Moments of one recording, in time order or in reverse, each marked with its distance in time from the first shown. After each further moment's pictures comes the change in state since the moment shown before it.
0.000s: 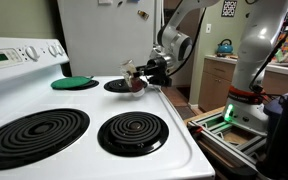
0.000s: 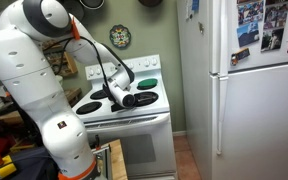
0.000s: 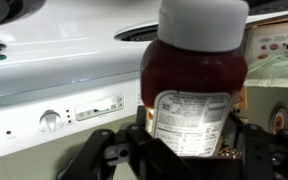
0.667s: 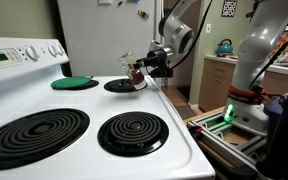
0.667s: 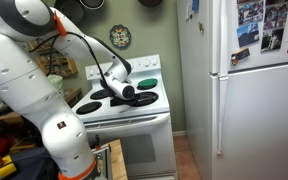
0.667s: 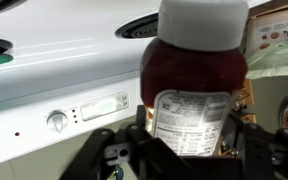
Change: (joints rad) arm -0.010 -0.125 0.004 0.000 -0.072 0.053 0.215
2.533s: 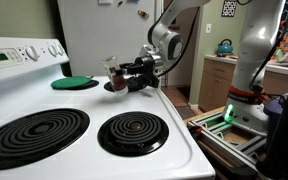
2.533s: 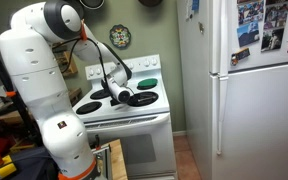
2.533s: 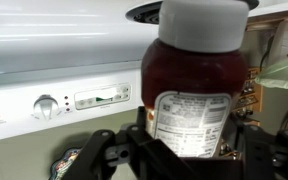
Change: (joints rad) arm 0.014 0.232 0.114 0.151 0.237 0.043 -0.340
